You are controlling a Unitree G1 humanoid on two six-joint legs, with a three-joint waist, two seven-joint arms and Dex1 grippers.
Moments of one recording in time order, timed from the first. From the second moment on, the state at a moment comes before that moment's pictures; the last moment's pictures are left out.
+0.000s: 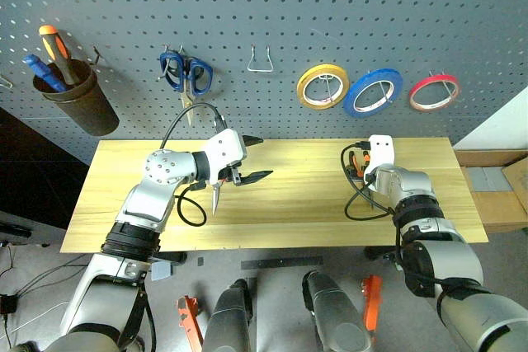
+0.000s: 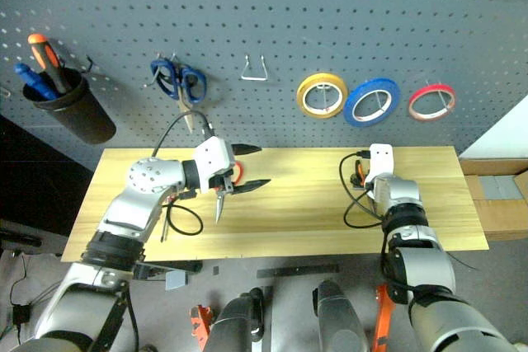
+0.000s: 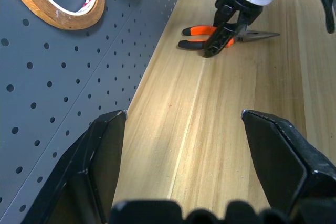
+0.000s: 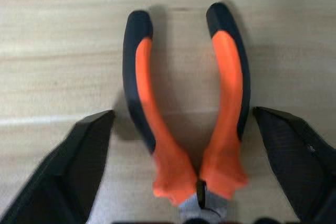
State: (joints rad) left arm -0.60 0.56 -0.17 0.23 -0.09 -0.05 -0.99; right arm -0.89 -0.24 -0.20 0.89 0.08 0.65 0.07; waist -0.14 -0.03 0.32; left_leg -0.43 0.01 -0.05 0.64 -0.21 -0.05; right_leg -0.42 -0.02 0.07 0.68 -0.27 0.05
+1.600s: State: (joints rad) left arm -0.27 0.64 0.27 -0.15 -0.35 0.30 -0.73; right arm -1.11 0.13 0.08 0.07 0.09 0.46 -0.04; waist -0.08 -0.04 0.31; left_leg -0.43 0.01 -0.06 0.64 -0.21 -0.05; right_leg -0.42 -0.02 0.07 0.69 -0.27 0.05
